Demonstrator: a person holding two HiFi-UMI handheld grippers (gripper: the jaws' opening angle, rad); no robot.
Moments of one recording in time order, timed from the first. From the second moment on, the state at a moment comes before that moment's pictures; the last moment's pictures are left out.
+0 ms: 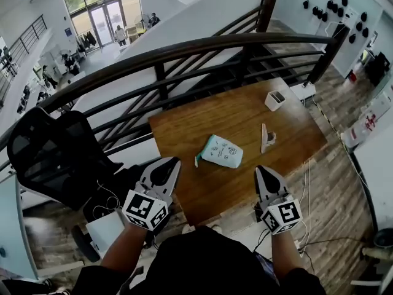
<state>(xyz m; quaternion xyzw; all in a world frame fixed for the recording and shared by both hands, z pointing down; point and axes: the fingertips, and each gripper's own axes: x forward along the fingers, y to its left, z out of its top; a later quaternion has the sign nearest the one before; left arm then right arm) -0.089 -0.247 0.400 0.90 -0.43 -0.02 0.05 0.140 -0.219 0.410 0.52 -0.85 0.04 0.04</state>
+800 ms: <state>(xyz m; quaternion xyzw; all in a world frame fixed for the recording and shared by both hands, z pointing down) -0.039 -0.245 0.390 0.91 -0.41 -0.03 0.06 0.166 -0.217 0.397 0.50 -0.86 0.03 0.05</state>
